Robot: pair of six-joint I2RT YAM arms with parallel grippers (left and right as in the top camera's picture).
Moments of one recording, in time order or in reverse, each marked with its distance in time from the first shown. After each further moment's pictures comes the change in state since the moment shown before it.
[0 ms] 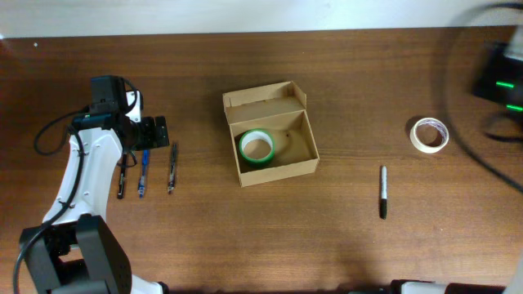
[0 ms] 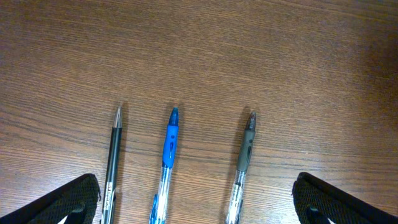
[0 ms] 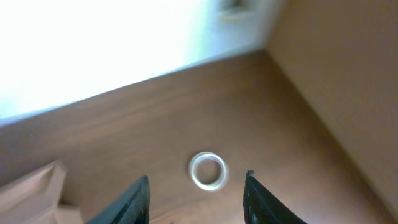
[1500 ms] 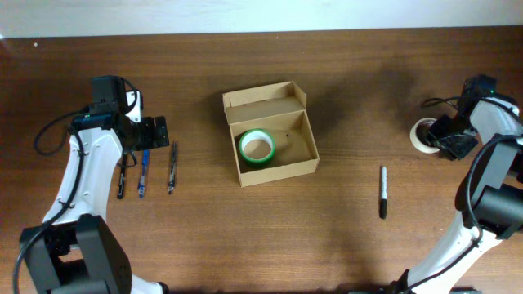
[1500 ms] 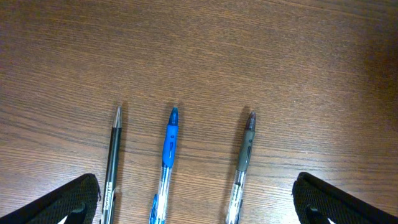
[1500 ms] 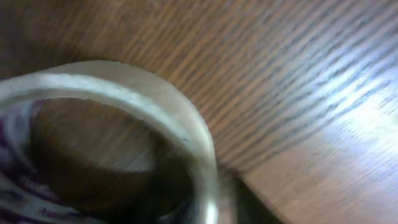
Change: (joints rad) left arm 0.000 0.000 0.000 0.000 0.000 0.000; right arm -0.324 0.634 -0.738 0.557 -0.302 0.200
